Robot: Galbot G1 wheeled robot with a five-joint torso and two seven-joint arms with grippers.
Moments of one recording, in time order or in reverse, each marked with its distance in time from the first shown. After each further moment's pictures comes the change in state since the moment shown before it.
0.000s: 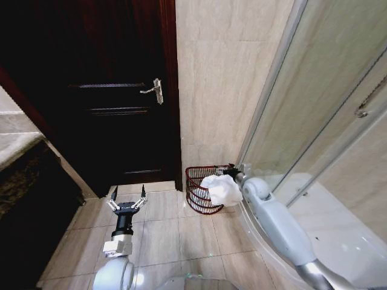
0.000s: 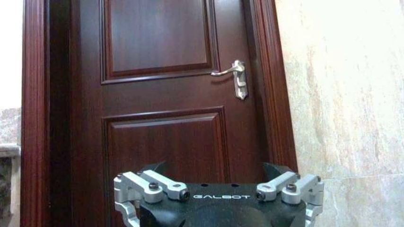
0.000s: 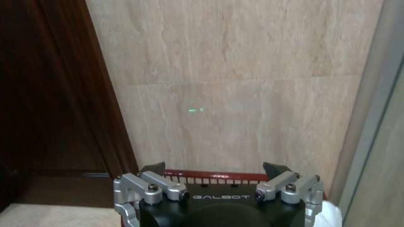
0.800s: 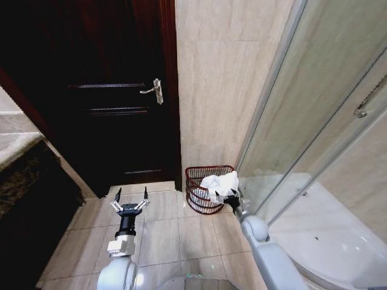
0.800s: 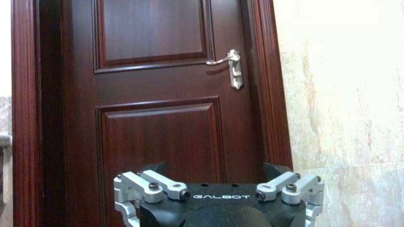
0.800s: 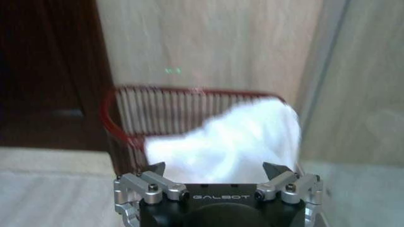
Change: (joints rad) left arm -0.017 0.000 0.015 0.040 0.007 0.015 0.003; right arm -0.376 0.173 0.212 -0.079 -0.423 0.271 -0.140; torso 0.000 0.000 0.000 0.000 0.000
